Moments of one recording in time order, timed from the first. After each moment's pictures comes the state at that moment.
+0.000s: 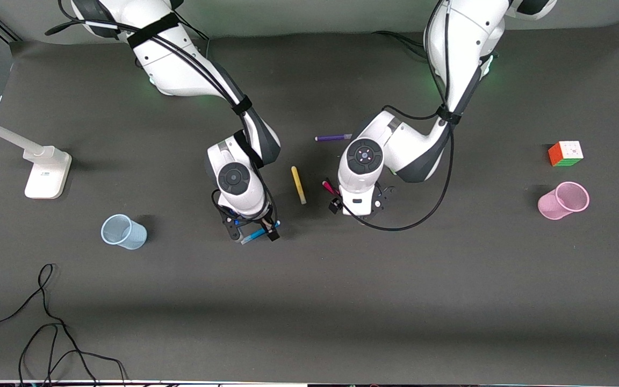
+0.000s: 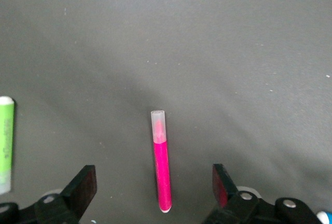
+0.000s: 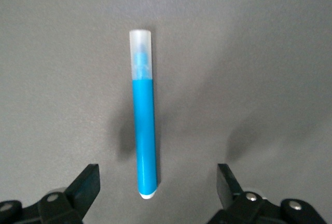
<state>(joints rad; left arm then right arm) -0.55 0.59 -0.15 -1.68 -0.02 2.20 -1.46 0.69 0.70 -0.13 -1.74 0.16 2.46 1.57</state>
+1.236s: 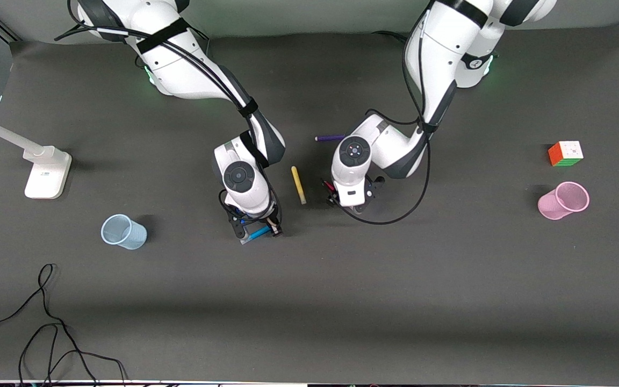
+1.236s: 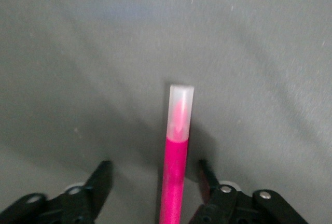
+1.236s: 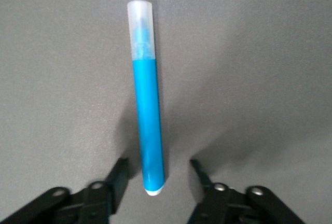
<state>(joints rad) -0.62 0.66 -0.15 -1.82 -0.02 2.46 -1.63 0.70 0.73 -0.13 -1.73 0.19 2.52 1.59</state>
